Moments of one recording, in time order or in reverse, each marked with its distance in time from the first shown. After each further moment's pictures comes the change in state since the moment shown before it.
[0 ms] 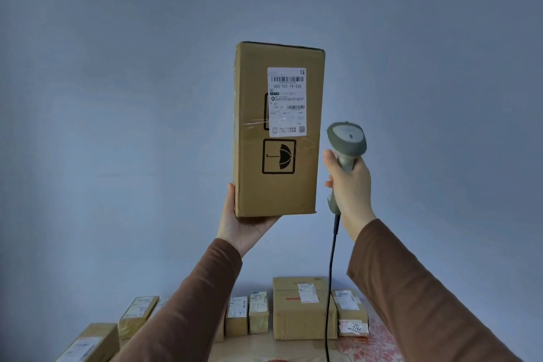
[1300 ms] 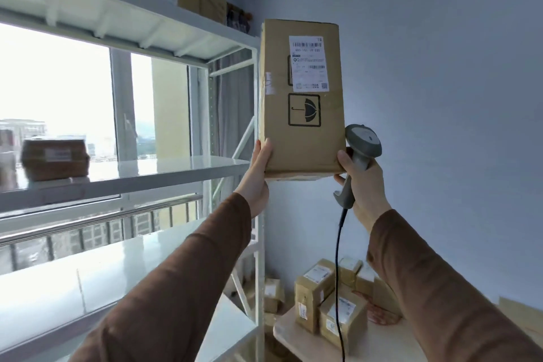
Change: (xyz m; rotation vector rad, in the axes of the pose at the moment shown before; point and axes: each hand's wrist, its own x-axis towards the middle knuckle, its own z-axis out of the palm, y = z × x) left_hand -0.405 0.237 0.080 1.060 0.621 0.711; right_hand -0.239 -0.114 0.275 0.600 -0.635 0.477
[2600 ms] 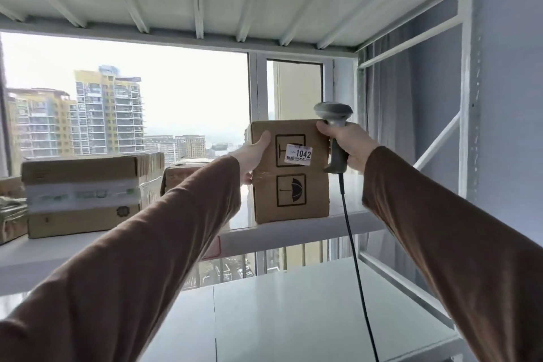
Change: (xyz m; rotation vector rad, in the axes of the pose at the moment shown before) left_hand 0.150 0.171 -0.463 0.800 0.650 -0.344; right_hand 0.223 0.212 0.538 0.053 -0.642 0.253
